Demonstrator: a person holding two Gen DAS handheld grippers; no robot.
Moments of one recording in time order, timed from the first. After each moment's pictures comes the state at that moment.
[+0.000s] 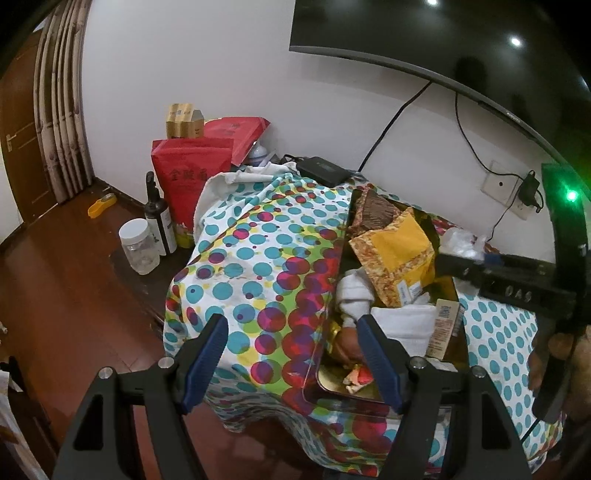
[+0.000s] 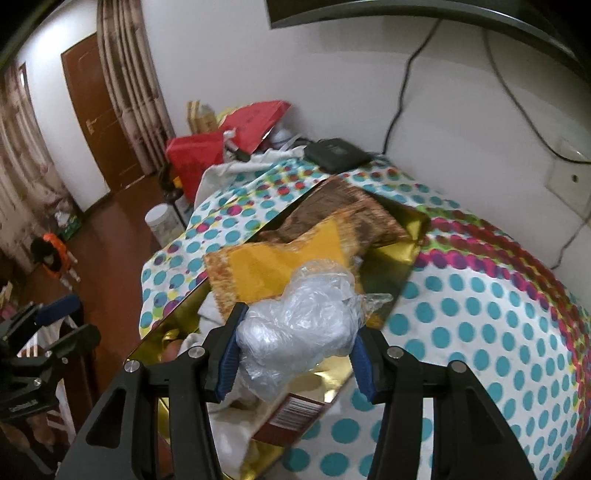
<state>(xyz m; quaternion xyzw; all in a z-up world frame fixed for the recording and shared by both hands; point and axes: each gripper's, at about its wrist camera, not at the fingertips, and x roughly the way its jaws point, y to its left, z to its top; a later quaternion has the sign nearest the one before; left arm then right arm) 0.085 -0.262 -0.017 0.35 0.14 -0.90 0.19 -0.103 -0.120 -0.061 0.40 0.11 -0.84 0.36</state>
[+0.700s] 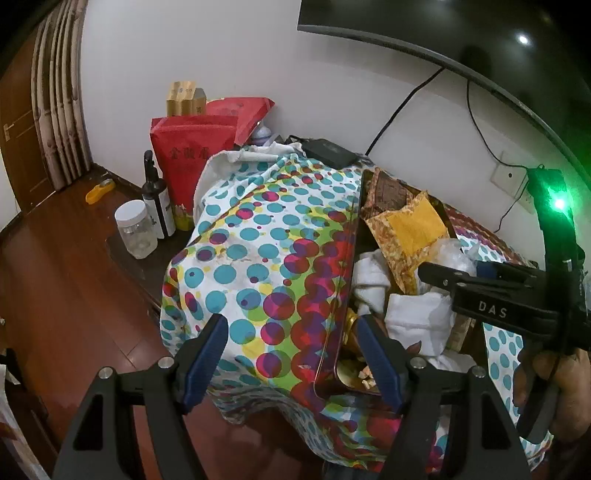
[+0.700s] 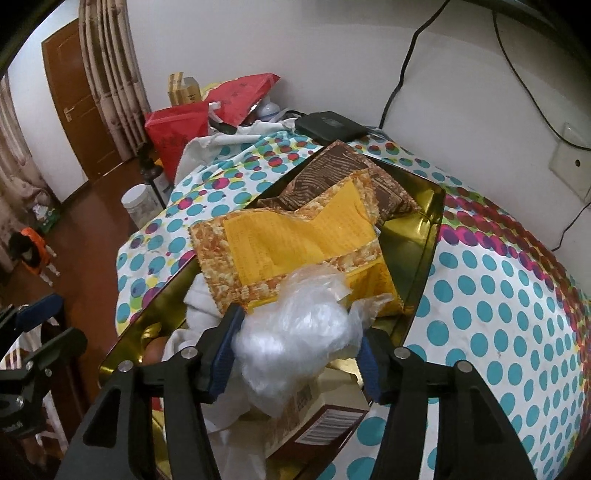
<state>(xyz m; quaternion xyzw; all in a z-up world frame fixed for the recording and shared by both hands) 0.079 -0.273 -0.038 0.38 0.15 -0.89 0.18 -0.100 -0.143 -0.093 0.42 0.12 -0.84 0.31</state>
